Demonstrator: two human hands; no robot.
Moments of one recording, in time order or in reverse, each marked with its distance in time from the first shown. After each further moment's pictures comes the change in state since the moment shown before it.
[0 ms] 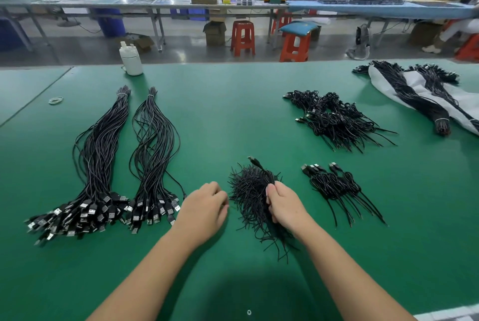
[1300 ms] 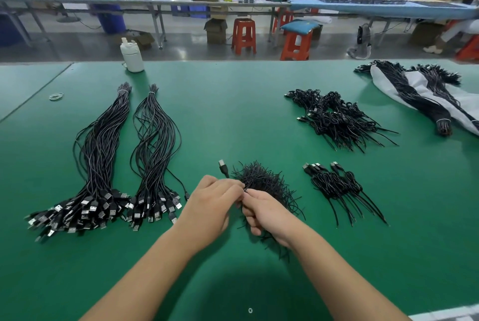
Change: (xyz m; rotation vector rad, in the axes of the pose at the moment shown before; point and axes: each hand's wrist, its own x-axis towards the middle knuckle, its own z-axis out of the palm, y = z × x) left_hand 0.000 0.021 -0.036 -0.073 0.163 0.291; right_hand -0.029 -0.034 0.022 0.377 -0.419 -0.028
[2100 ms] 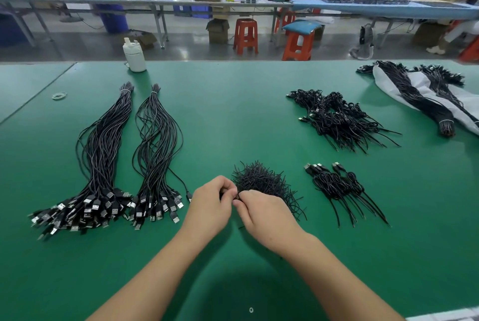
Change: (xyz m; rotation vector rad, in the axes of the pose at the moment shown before) left_hand 0.010 0.016 -0.001 -0.422 -0.016 -0.789; right_hand -0.008 0.004 0.004 -1.189 0.253 -0.423
